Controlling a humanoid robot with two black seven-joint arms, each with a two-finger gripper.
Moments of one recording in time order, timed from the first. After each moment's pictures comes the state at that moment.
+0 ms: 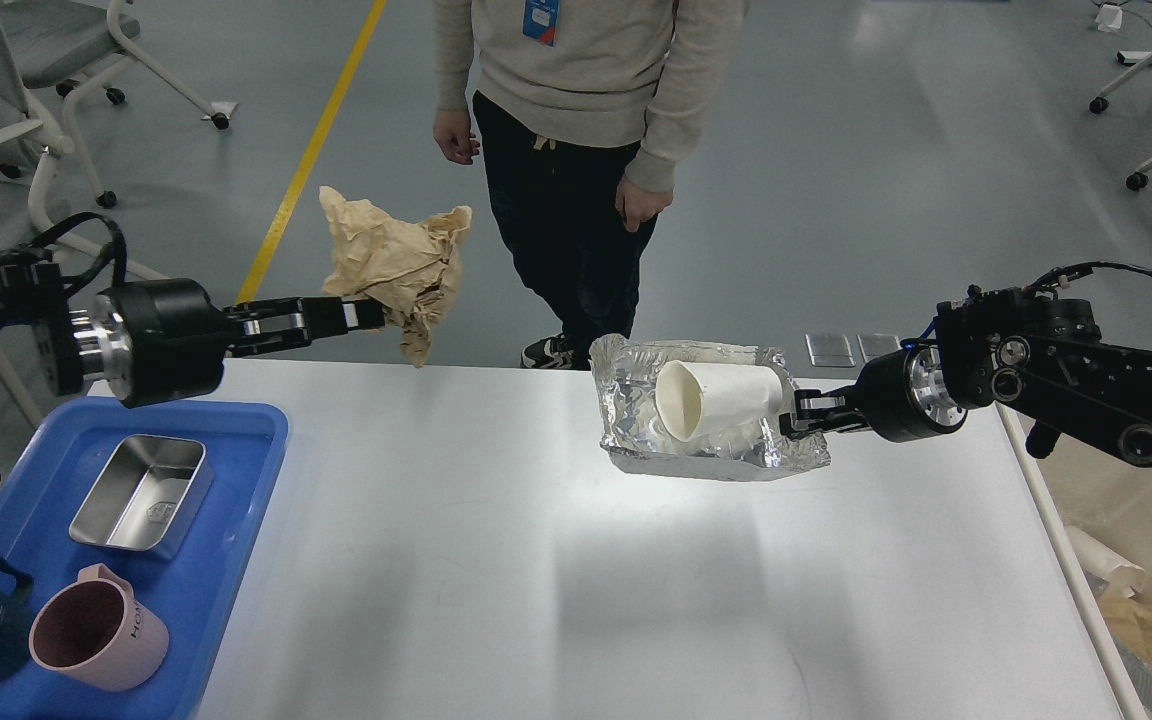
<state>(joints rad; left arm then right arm) -1.01 0.94 -0.30 -1.65 1.00 -0.32 -0.09 1.12 -0.58 0.01 1.10 -1.03 0.58 0.06</state>
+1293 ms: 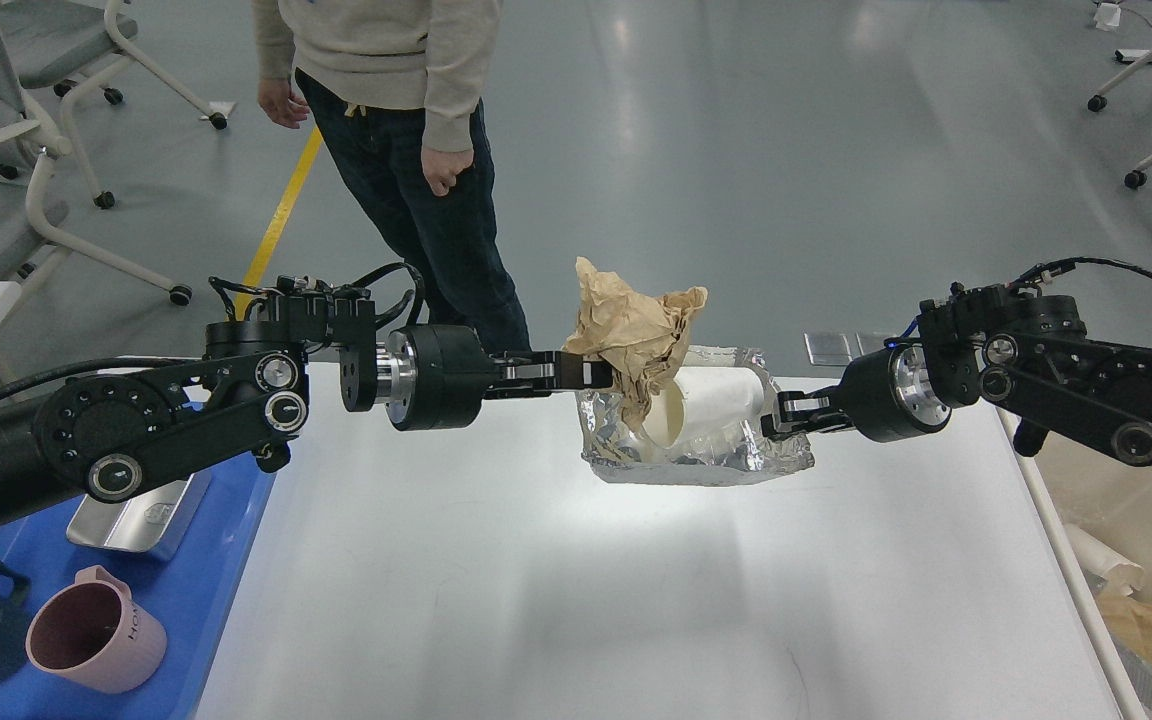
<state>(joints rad) -1.09 0.43 -0.19 -1.34 1.00 -0.34 -0.10 1.14 -0.58 0.01 1.14 -1.03 0.58 0.06</state>
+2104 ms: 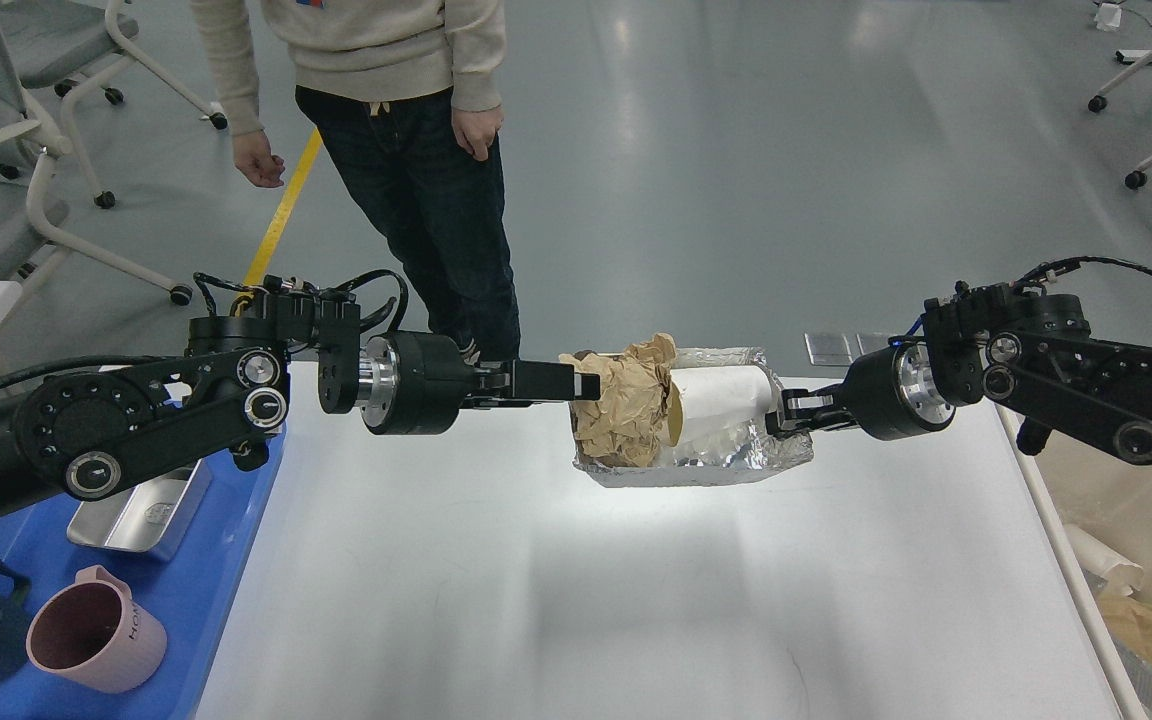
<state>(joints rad) -1.09 0.46 -0.19 -1.35 1.00 -0.40 -0.04 1.14 -0.58 0.01 1.13 -1.03 0.58 0.06</state>
